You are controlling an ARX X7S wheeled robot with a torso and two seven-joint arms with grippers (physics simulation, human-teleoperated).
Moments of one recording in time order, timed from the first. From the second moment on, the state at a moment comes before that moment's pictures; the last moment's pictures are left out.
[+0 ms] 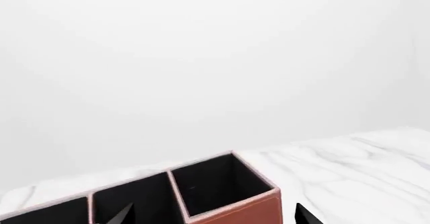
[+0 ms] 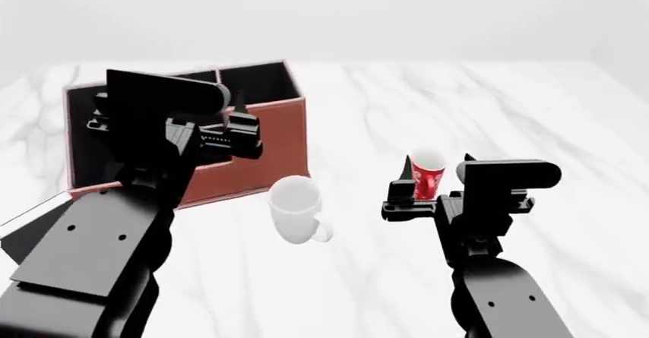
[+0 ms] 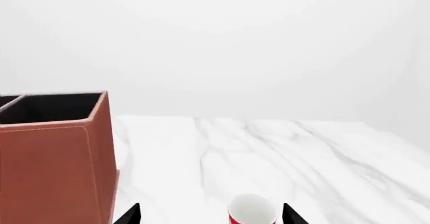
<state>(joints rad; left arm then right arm) -0.69 -0.17 0.09 0.54 -0.17 -1.08 -0.05 0.37 0.13 -0.08 -0.38 0.15 0.69 0.12</state>
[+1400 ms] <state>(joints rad) -0.68 -0.21 0.11 0.56 -0.19 -1.08 -0.09 0.06 0.24 -0.03 -0.46 0.18 0.62 0.17</state>
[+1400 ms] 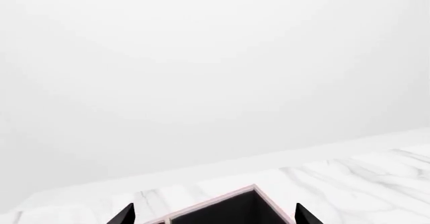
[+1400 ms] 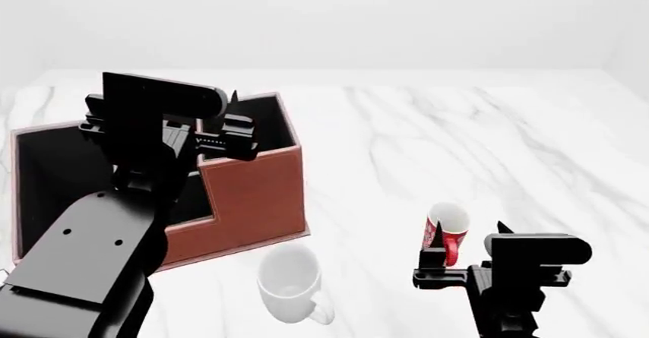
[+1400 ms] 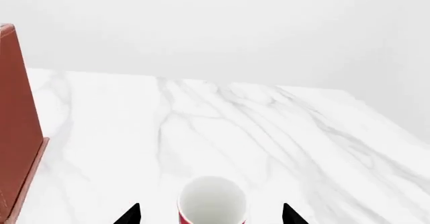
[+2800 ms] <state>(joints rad) -0.68 -0.23 0.12 0.55 -0.21 -1.07 -0.11 0.09 0.23 -0.07 -0.18 0.17 0.55 0.20</state>
